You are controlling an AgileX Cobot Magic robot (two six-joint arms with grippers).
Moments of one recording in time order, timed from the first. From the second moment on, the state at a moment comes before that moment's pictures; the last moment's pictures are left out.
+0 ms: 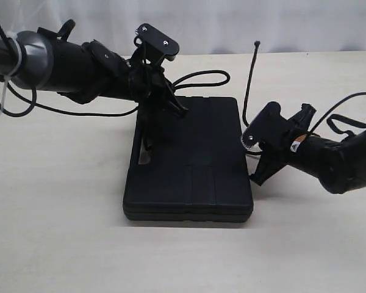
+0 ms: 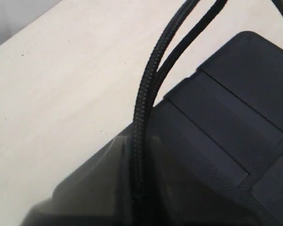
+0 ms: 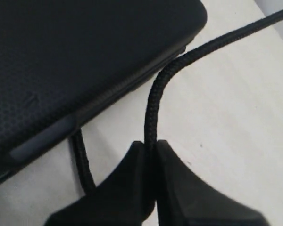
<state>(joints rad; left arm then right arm) -0.53 2.04 -1.28 -1.00 0.04 1.23 0.26 1.93 -0.65 0.06 -0.54 -0.77</state>
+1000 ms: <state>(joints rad) -0.53 2.04 -1.28 -0.99 -0.04 1.18 0.20 1.77 -0.79 0.99 -0.13 -1.09</state>
